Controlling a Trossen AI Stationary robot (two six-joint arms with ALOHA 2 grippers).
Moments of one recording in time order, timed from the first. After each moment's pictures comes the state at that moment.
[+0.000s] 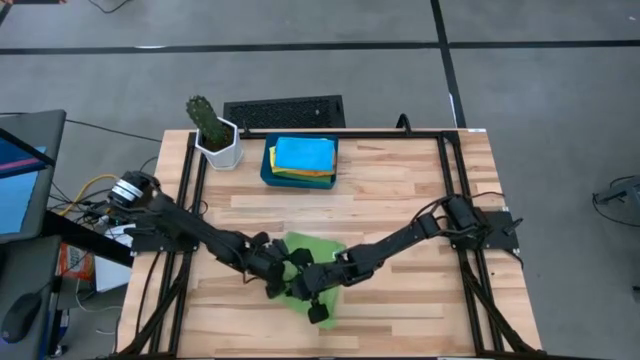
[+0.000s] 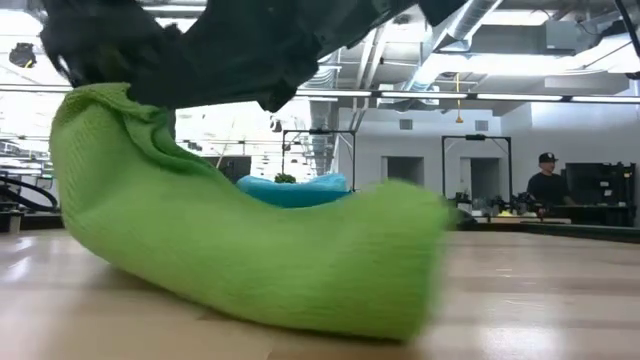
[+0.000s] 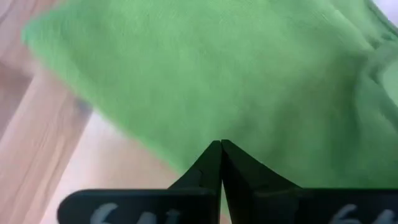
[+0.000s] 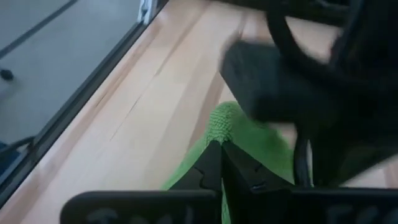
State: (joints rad) left arm -0.45 1.61 0.90 -0.43 -0.20 -0.84; right arm 0.38 2.15 1.50 0.05 0.04 -0.05
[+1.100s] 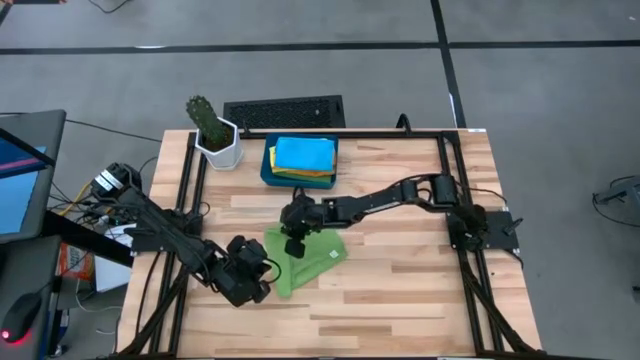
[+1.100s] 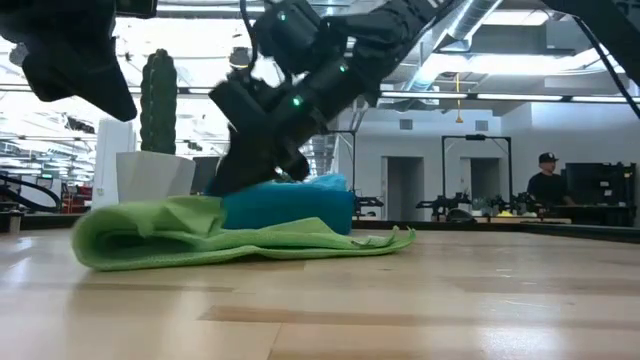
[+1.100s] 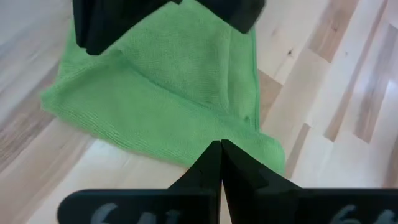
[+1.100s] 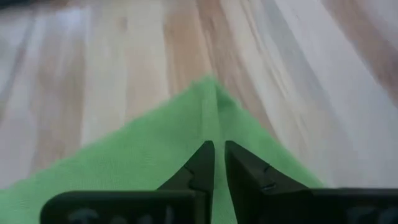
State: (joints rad) left arm -0.66 1.43 0.90 -0.59 -0.52 -1.19; right arm 0.05 2.21 1.53 -0.05 0.00 0.18
